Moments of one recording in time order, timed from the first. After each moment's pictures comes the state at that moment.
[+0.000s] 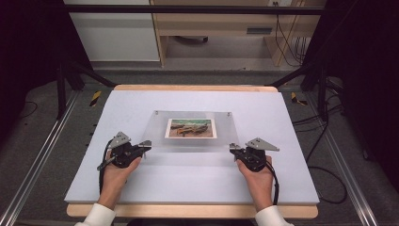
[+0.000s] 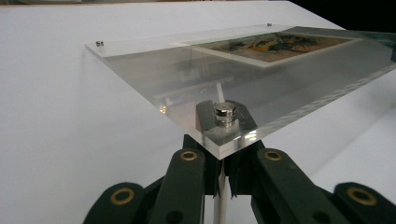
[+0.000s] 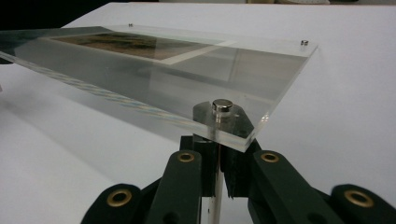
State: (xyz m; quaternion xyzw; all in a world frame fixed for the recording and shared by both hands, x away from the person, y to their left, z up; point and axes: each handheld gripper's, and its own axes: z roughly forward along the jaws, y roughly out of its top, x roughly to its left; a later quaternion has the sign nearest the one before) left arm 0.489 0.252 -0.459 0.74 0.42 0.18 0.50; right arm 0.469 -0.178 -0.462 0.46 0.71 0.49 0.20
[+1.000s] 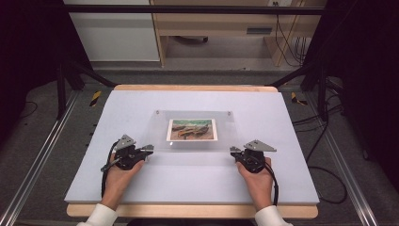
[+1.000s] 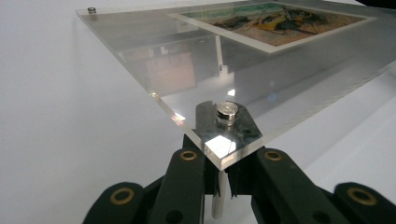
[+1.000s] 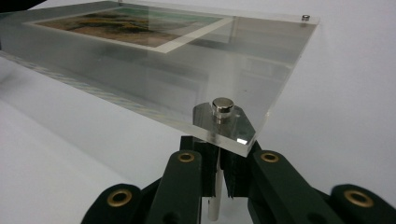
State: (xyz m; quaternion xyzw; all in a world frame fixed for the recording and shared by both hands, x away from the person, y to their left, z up) left arm 0.489 0.243 -0.471 0.75 0.43 0.17 0.47; right arm 0.470 -0.179 -0.472 0.47 0.73 0.46 0.20
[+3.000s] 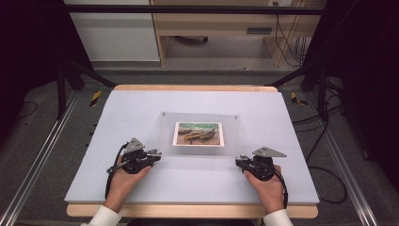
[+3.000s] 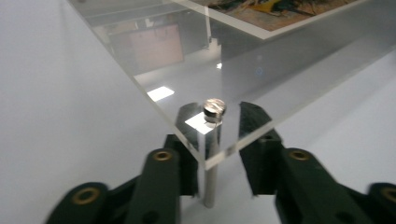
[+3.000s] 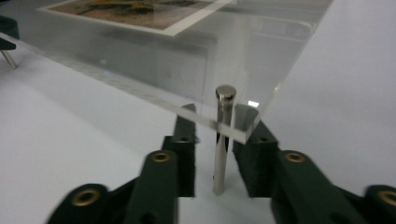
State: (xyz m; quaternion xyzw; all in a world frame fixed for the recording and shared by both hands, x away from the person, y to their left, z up) left arm 0.479 0.222 -0.471 0.79 0.40 0.15 0.43; right arm 0.446 -0.203 -0.474 0.49 0.74 0.44 0.16
